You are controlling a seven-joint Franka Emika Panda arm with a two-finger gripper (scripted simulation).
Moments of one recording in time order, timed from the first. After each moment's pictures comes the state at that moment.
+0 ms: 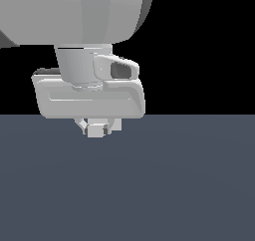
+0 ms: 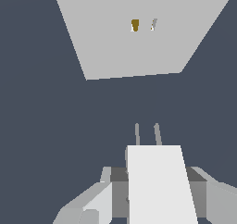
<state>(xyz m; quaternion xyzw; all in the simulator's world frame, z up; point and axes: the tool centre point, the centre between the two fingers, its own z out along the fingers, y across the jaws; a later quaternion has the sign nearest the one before) -0.022 0.066 0.064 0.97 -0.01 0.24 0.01</state>
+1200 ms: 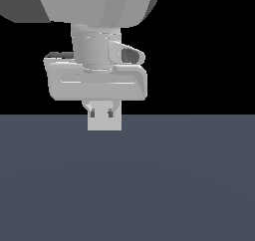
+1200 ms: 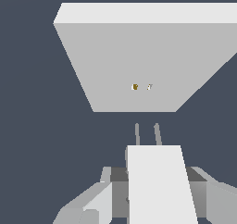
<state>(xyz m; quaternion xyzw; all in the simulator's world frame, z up) 0.002 0.060 0.100 0.97 0.04 0.24 -0.01</state>
